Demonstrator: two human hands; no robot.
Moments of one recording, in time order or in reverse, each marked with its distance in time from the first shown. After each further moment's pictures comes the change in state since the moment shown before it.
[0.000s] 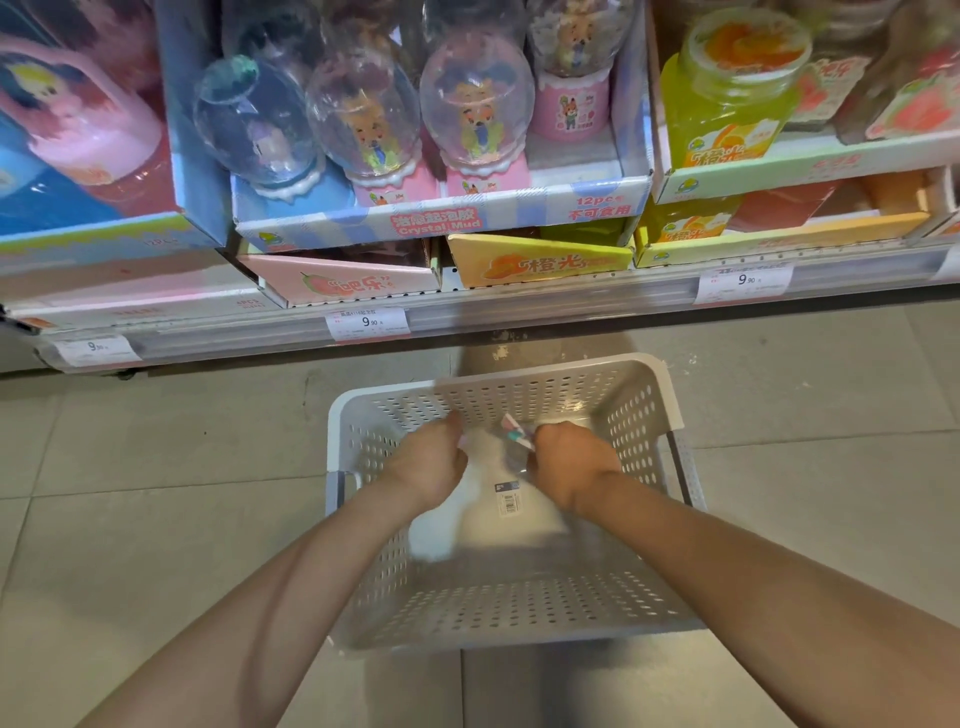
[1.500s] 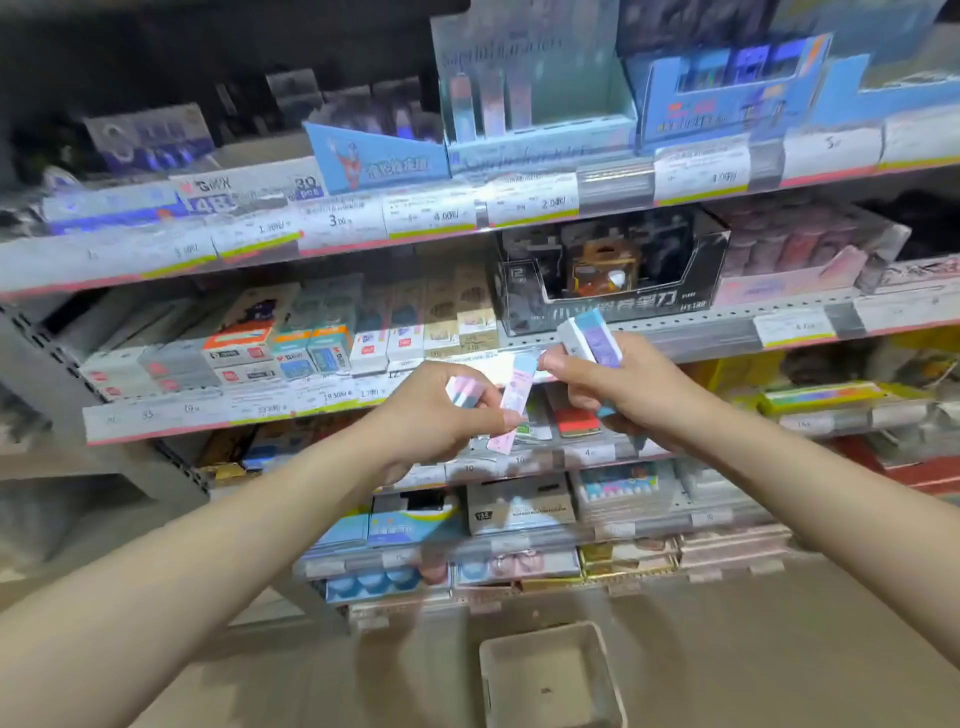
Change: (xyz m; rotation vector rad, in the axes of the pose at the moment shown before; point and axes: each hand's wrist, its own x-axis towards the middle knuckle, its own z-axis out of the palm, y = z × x) left_hand -0.529 0.319 -0.760 -0.672 0.188 0.344; right_hand -0.566 -0.322 -0.727 0.845 0.401 -0.534
